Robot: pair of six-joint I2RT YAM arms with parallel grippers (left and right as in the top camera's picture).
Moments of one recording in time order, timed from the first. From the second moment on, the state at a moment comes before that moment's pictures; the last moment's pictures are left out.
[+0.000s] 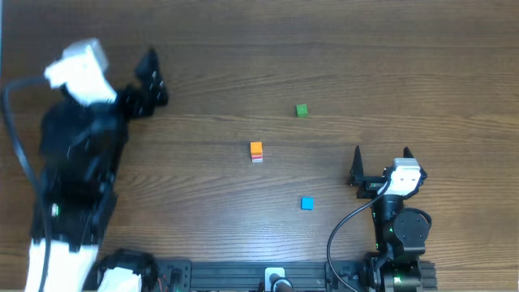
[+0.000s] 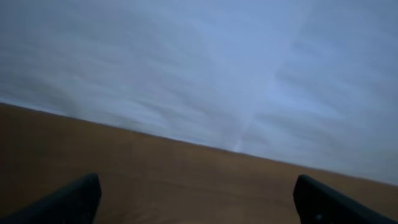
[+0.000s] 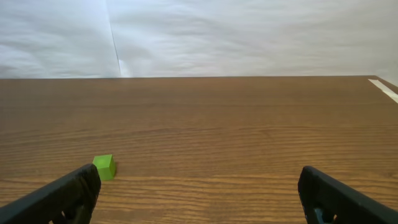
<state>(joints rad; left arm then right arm) -0.18 0.83 0.93 -0.23 -0.14 -0.29 0.00 0.01 0.01 -0.07 0.03 0.01</state>
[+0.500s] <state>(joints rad) -0.01 0.23 0.31 -0.08 0.08 -0.18 0.00 0.01 0.01 -0.07 0.03 0.01</state>
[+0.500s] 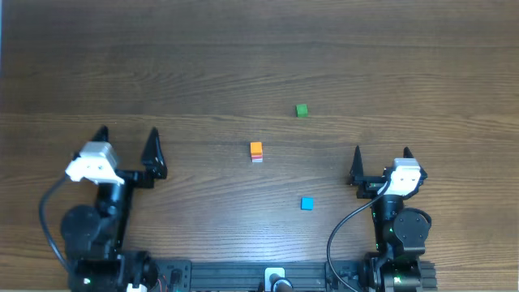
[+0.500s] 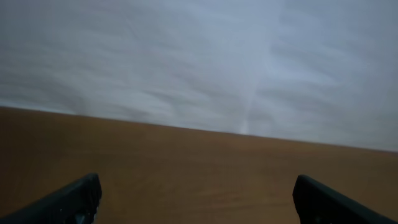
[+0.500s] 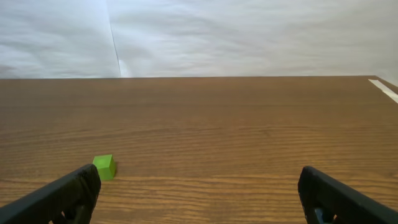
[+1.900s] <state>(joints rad) -0.01 0.01 0.01 -0.06 0.16 -0.18 0.00 0.01 0.01 -0.07 0.03 0.01</state>
